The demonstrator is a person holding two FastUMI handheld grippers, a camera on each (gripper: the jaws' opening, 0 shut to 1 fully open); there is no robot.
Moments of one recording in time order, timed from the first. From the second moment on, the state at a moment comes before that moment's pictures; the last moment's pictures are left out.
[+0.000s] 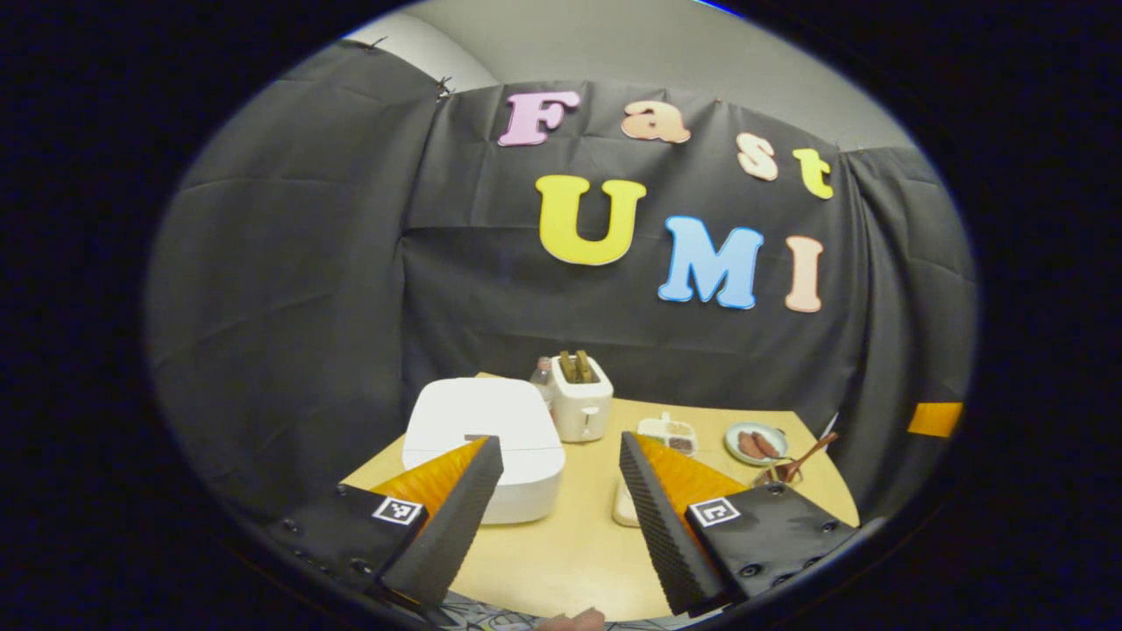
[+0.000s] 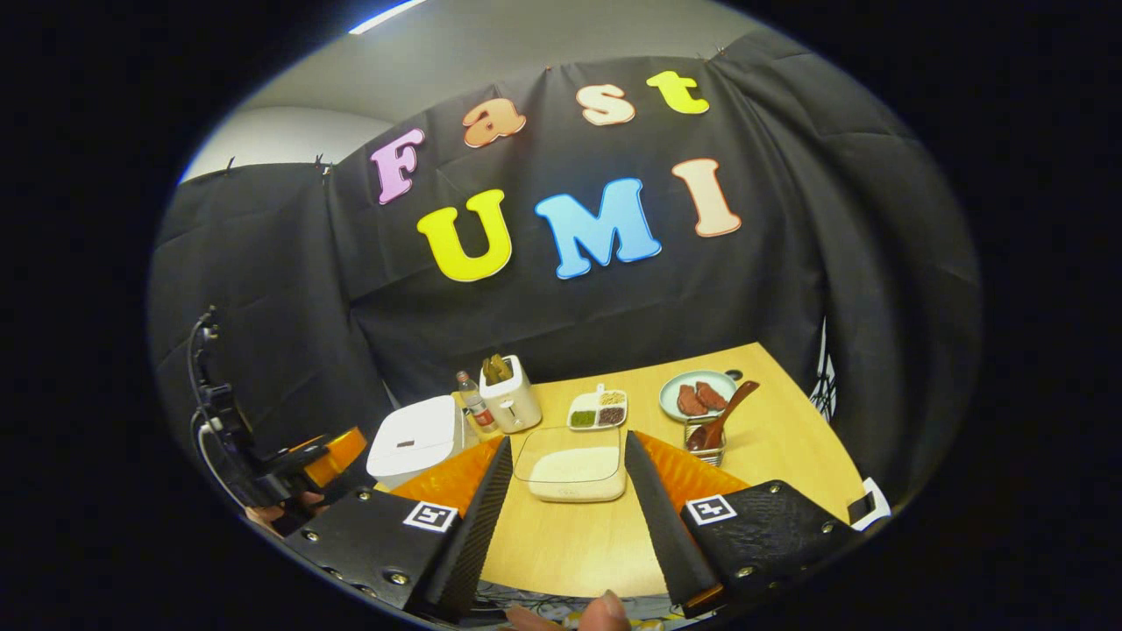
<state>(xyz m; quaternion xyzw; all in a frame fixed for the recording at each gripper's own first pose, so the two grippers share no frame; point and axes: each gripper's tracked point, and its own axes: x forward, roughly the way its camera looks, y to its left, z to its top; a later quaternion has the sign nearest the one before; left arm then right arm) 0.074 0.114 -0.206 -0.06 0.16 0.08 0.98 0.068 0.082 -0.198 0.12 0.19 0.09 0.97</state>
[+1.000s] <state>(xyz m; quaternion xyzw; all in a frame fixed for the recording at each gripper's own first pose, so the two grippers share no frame) -0.034 0.056 -0.077 -0.05 0.01 0.04 1.00 0.042 0.055 -0.131 0.00 0.00 0.05 1.00</state>
